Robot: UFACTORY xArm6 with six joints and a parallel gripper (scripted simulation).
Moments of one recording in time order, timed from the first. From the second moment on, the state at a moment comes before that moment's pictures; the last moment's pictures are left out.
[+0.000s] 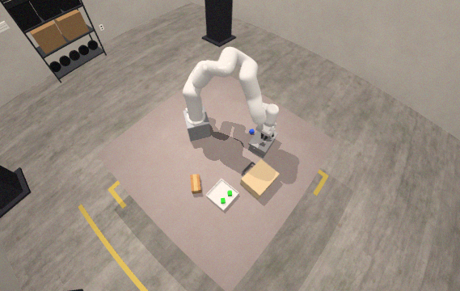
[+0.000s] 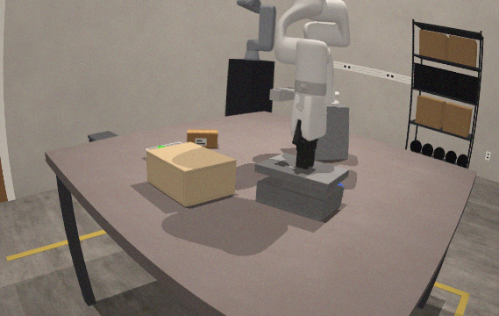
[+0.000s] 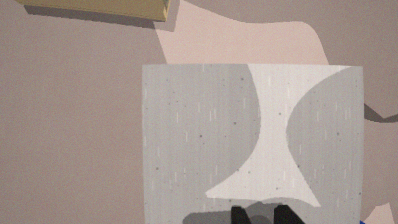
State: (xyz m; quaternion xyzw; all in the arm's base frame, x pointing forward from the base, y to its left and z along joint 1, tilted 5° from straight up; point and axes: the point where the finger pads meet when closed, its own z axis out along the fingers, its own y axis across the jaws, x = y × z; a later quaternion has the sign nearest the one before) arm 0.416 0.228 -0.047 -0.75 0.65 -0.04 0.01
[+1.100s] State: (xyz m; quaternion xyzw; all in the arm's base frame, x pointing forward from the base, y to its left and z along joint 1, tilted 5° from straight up) arm 0.417 0.227 -0.063 -0.75 0.65 -0.04 0.01
